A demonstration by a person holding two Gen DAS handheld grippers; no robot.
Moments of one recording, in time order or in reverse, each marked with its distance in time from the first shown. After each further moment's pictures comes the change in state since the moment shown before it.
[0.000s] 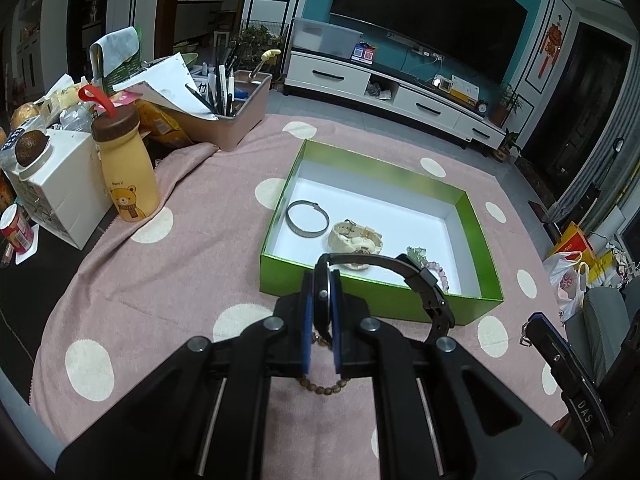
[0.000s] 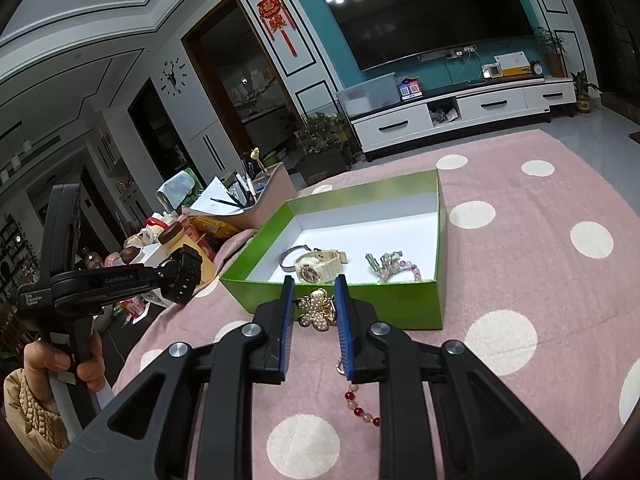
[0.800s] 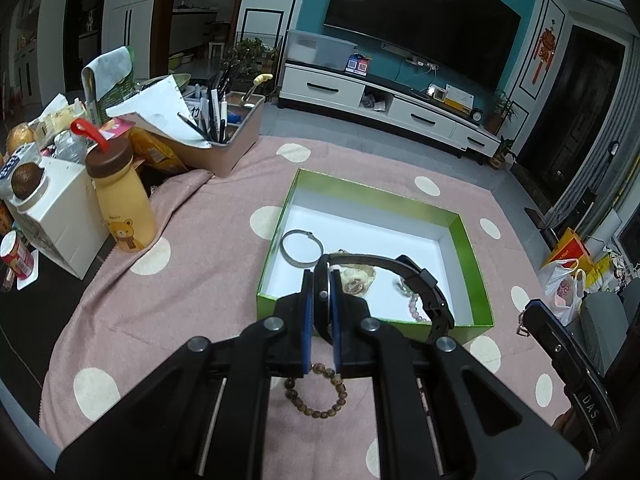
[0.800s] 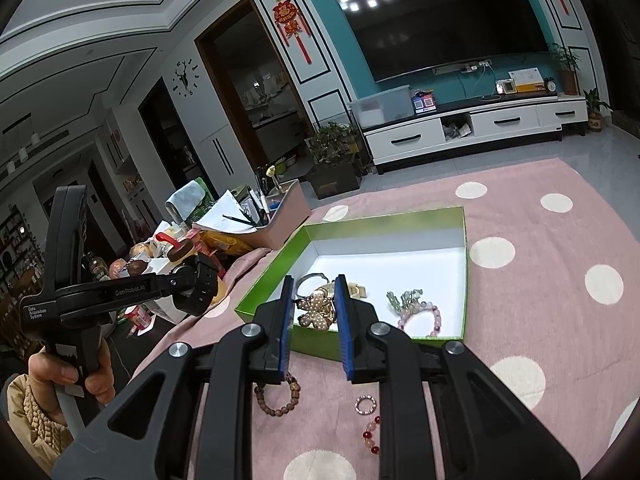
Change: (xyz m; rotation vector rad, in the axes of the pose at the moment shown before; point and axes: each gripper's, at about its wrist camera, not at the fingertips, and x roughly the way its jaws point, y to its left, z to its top) left arm -0.006 -0.007 0.028 0.020 -0.039 -0.013; right arm 0.017 0.023 0.039 -0.051 -0.019 0.018
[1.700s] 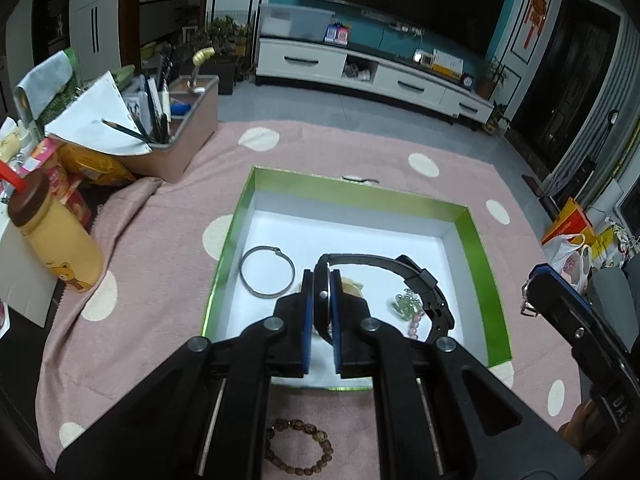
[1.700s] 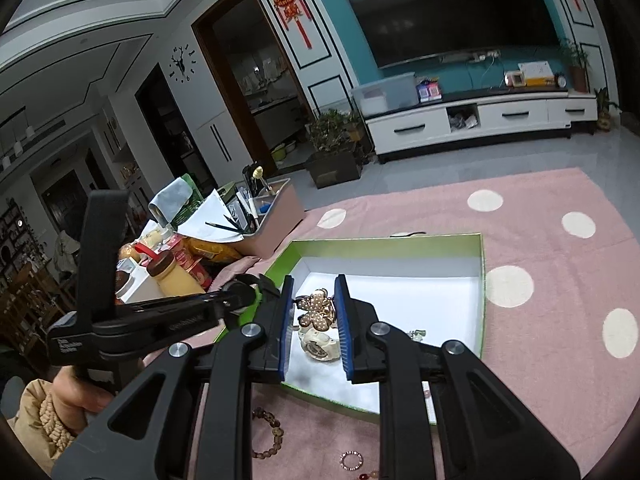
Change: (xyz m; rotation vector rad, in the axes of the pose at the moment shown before) left arm 0.097 -0.030 0.038 0.076 0.127 -0.021; right arm 0.062 -0.014 0.046 -0.006 0.071 0.003
